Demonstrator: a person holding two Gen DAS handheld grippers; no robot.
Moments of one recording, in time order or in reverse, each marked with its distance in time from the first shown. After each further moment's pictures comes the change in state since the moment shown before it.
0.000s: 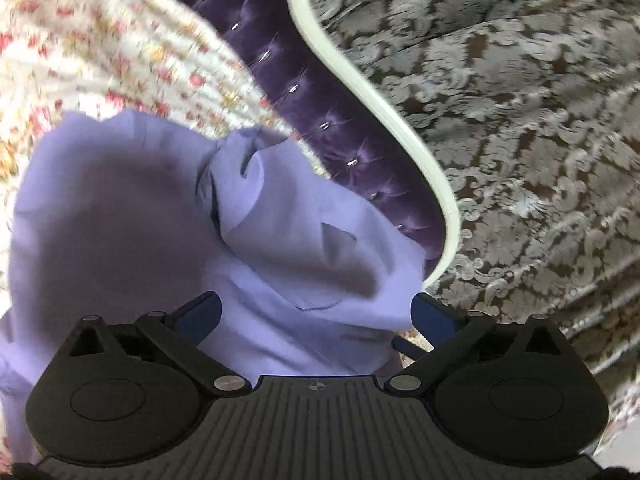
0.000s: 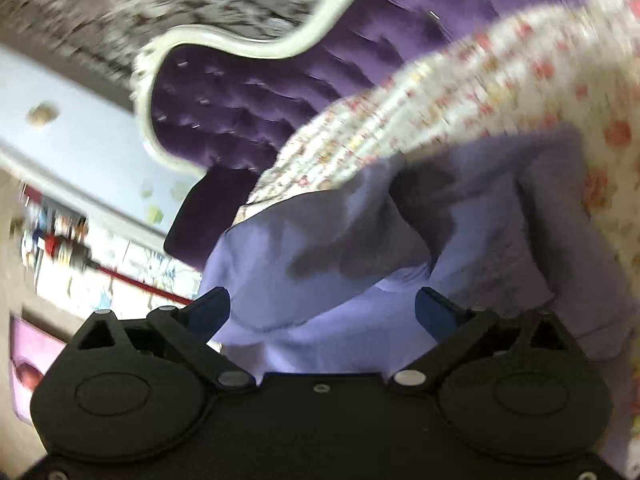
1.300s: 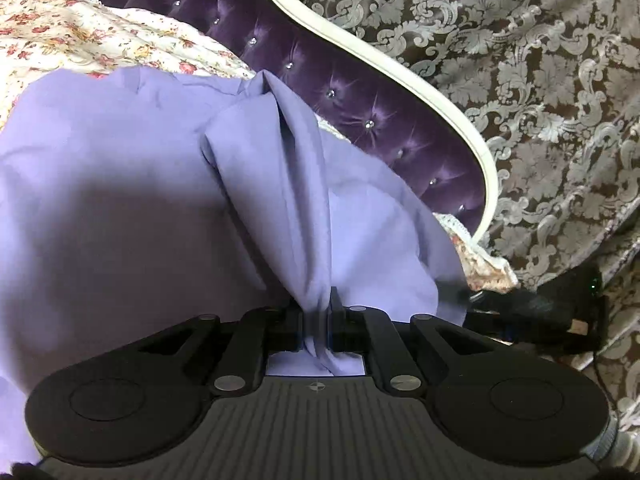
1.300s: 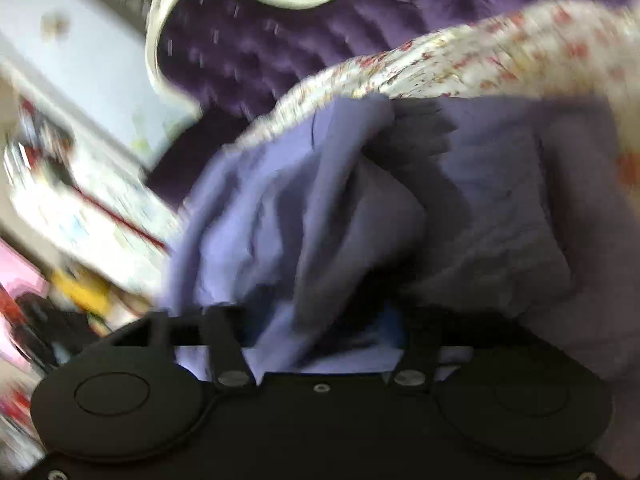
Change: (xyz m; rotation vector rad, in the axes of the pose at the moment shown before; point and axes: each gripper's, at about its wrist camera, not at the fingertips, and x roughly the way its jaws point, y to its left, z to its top) left arm 0.027 0.019 -0.073 0.246 -0.040 0.113; right arm 0.031 -0.028 -0.042 -0.196 0.035 0.001
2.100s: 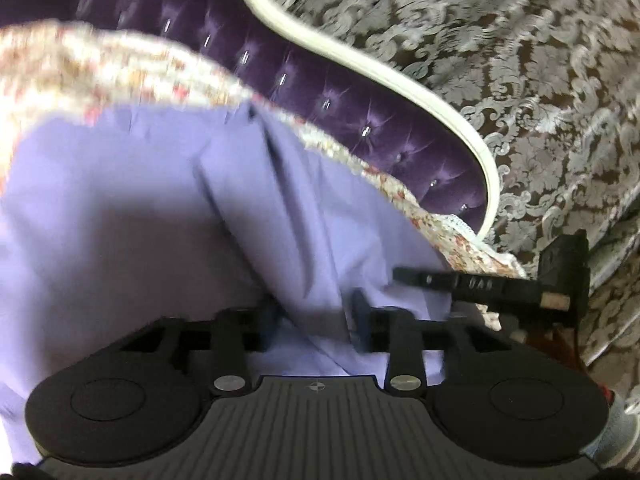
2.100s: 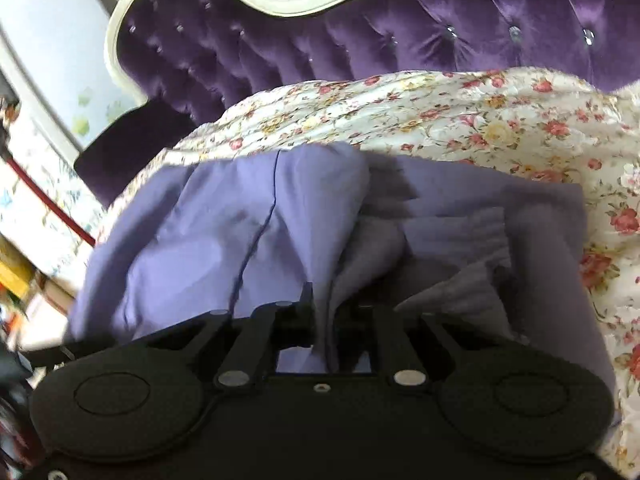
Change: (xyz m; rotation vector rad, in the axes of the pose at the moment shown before) left arm -0.010 -0.023 0.013 0.098 -0.035 0.047; right arm 0.021 0.025 0.015 -0.233 -0.033 -0.311
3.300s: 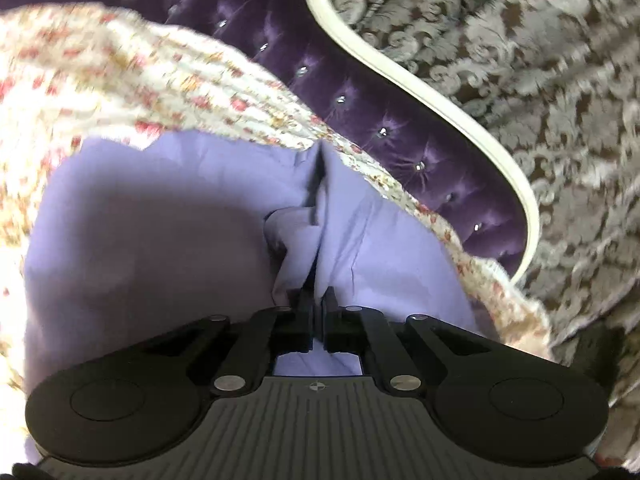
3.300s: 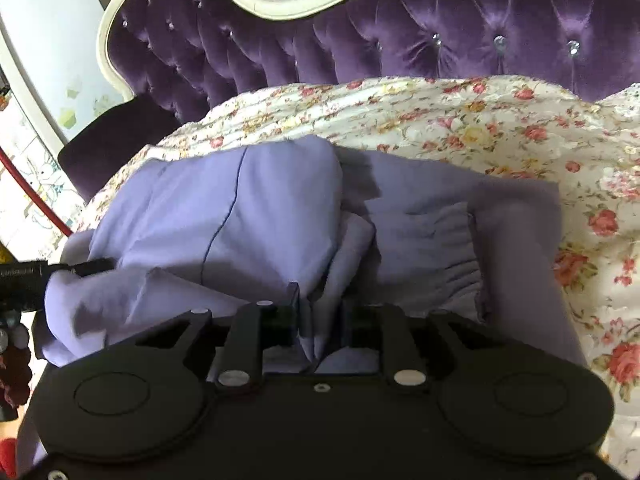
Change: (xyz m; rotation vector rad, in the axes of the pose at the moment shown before) left arm 0.018 0.065 0.039 -0.122 -0.007 0.050; right arm 0.001 -0.006 -0.007 -0.016 -0.036 -0.070
